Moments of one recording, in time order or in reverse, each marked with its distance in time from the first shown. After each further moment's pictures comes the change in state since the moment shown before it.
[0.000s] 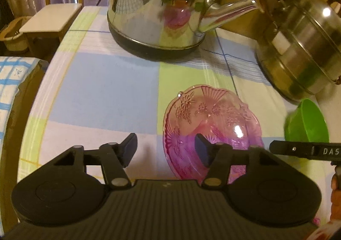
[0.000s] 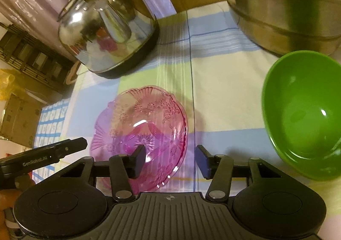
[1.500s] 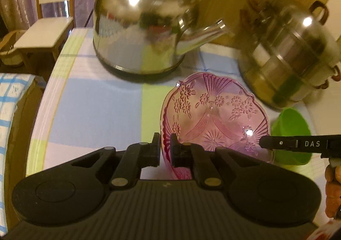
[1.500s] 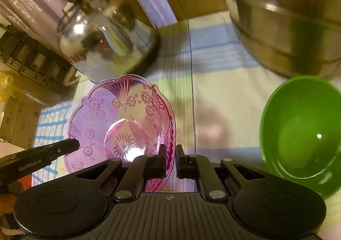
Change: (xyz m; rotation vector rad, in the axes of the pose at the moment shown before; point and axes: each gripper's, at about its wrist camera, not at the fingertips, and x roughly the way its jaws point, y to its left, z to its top) left arm -0.044 -0.036 0.027 0.063 -0.042 -0.018; right arm -0.024 0.012 0.026 -0.006 -0.014 -0.016
